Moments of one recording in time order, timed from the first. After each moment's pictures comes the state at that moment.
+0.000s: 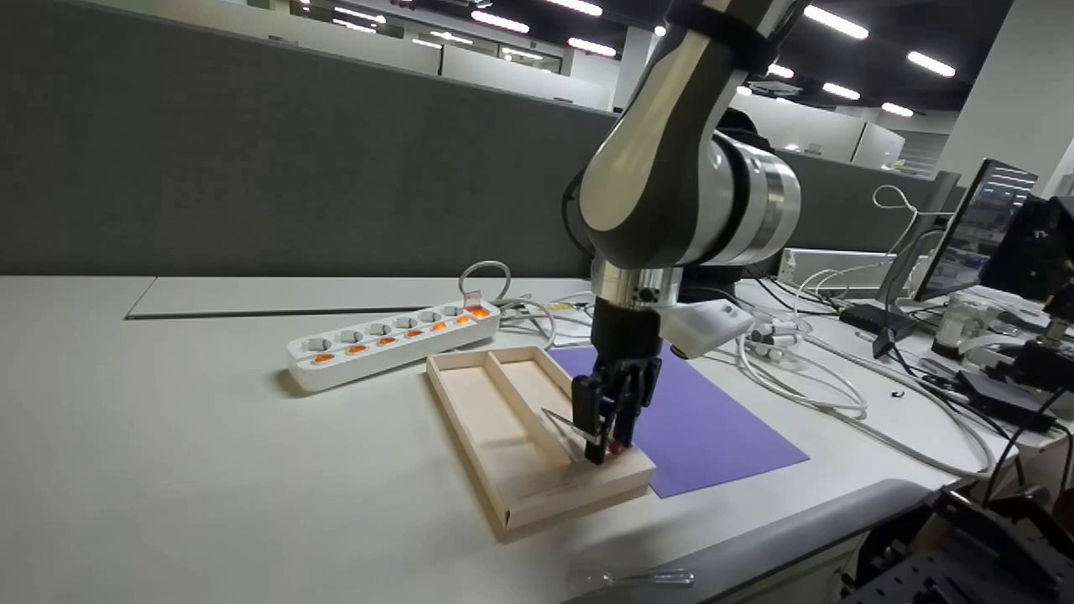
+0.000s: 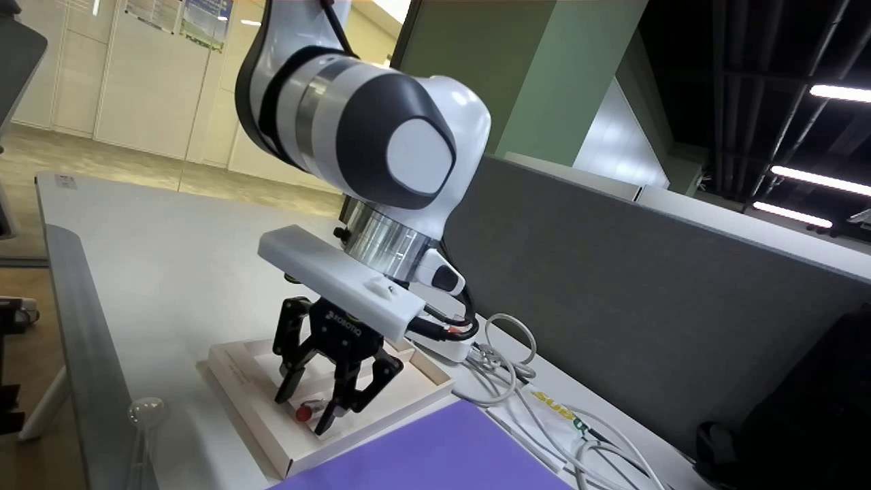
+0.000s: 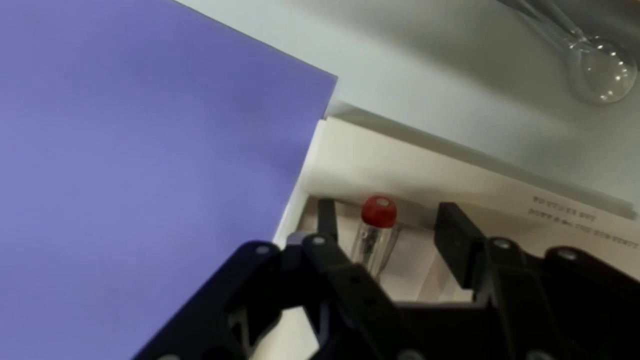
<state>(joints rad) -0.01 0.30 0.08 -2.63 0.02 2.80 -0.32</state>
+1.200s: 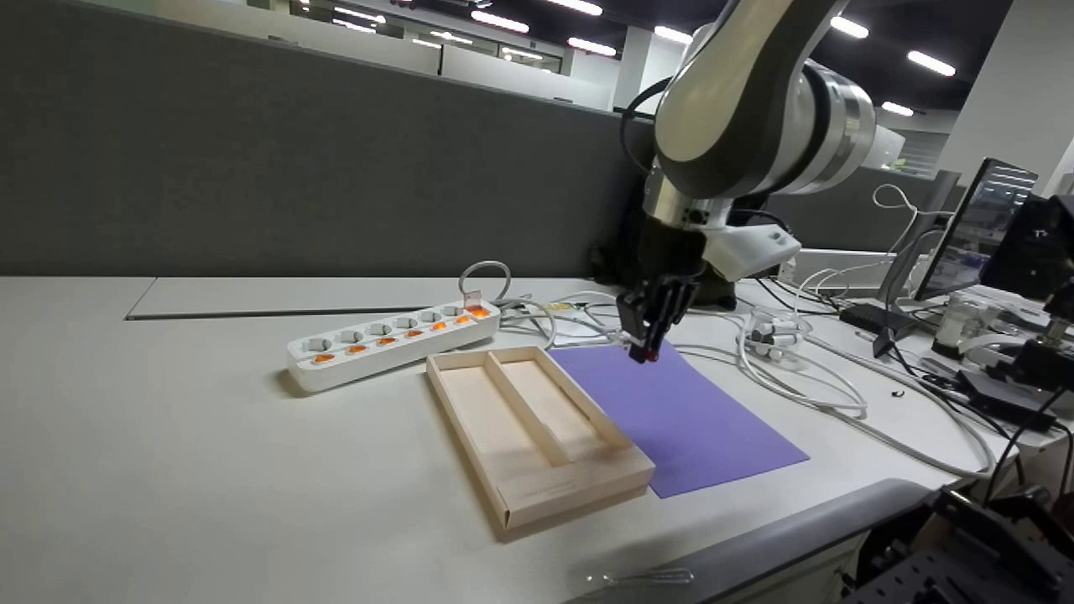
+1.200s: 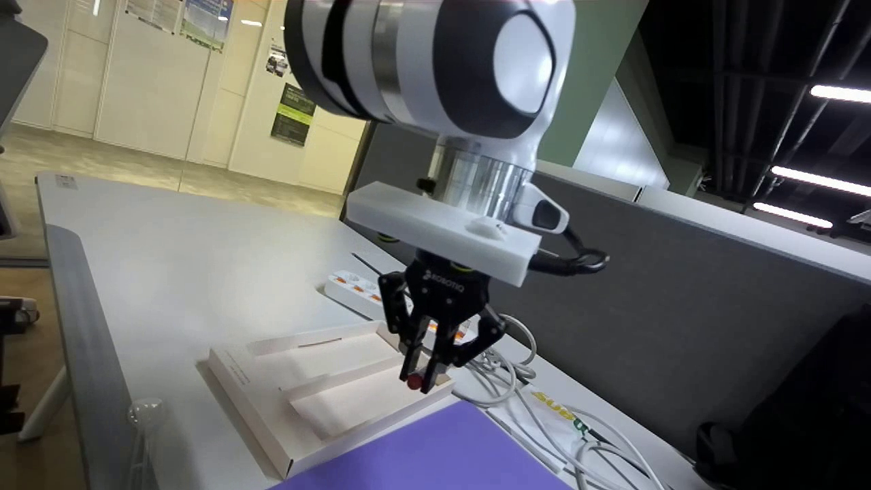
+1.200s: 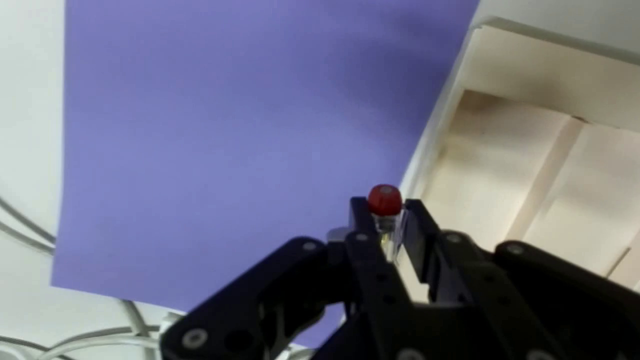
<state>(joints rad) -0.03 0.08 -0.06 -2.67 -0.15 2.85 -0.22</state>
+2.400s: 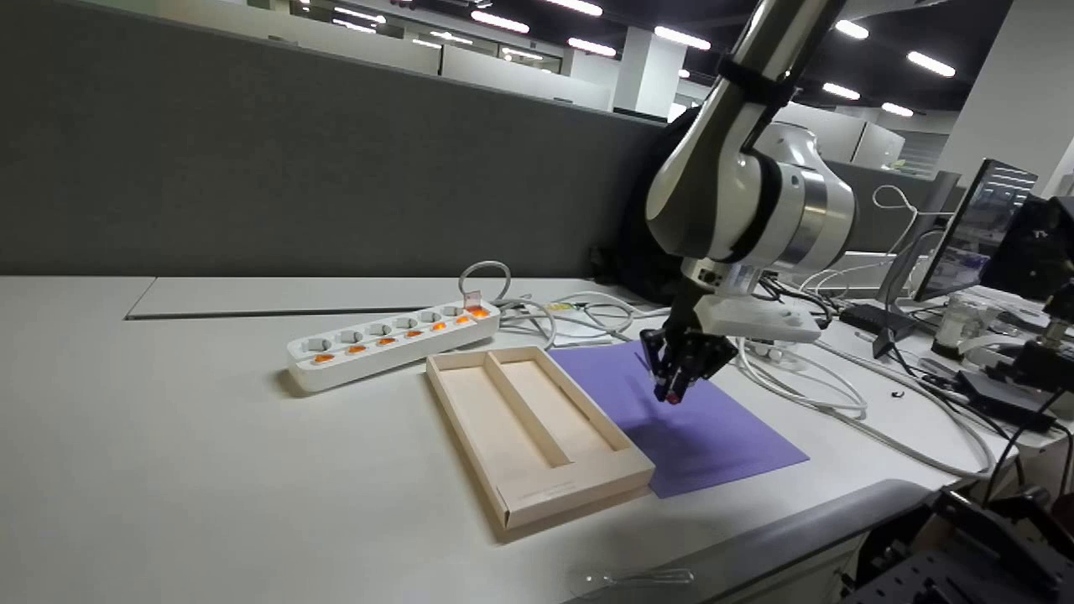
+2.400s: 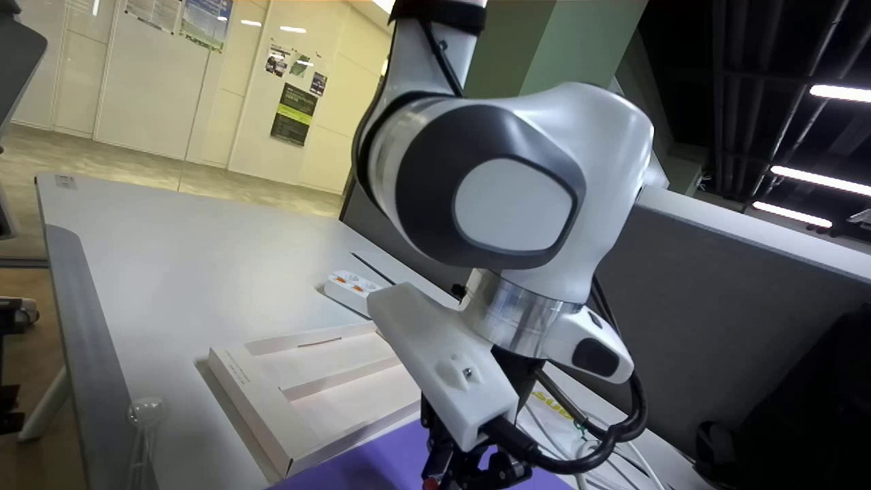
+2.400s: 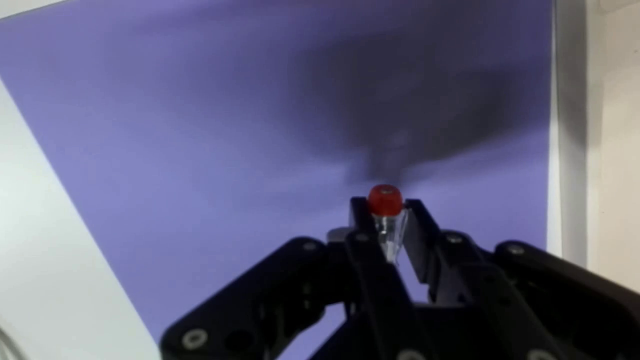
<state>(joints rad) -0.17 0.35 -0.02 -2.59 0.29 3.03 -0.20</state>
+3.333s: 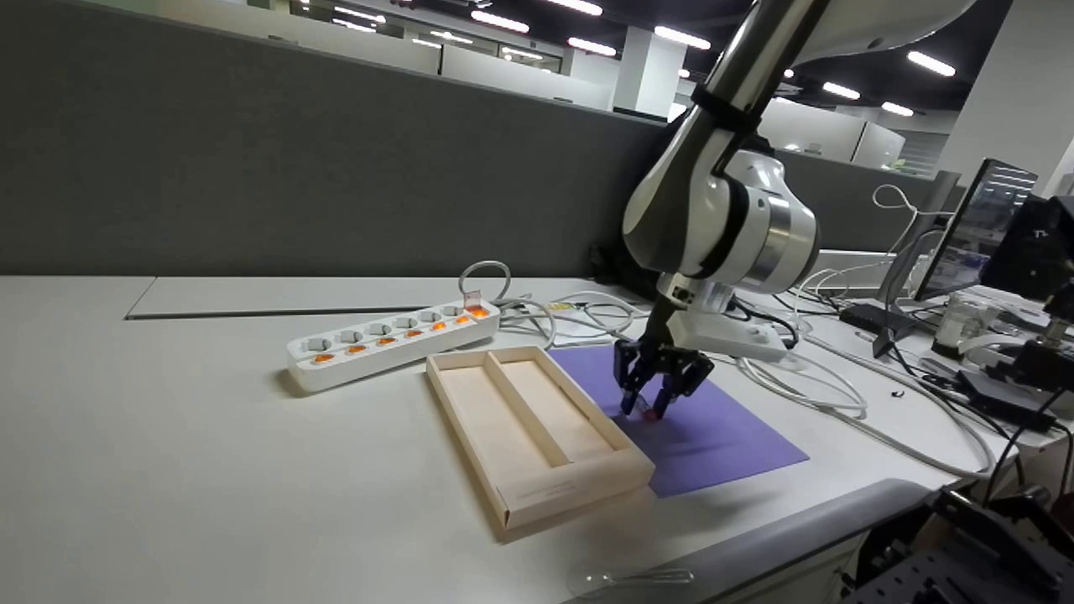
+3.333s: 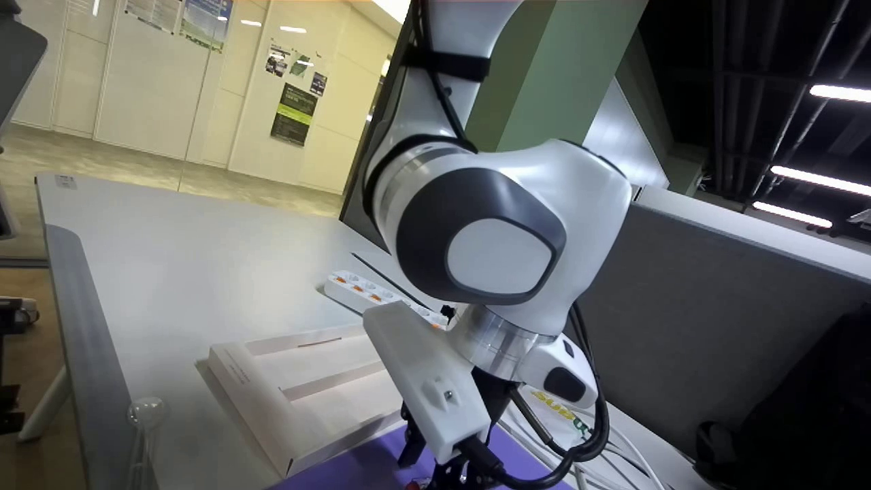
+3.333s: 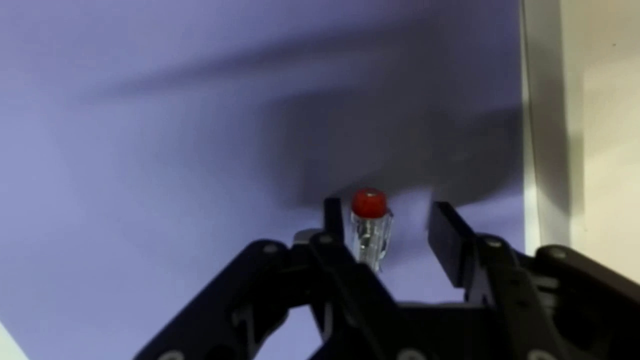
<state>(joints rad) -0.30 0.46 0.13 -2.50 0.28 3.01 -0.20</state>
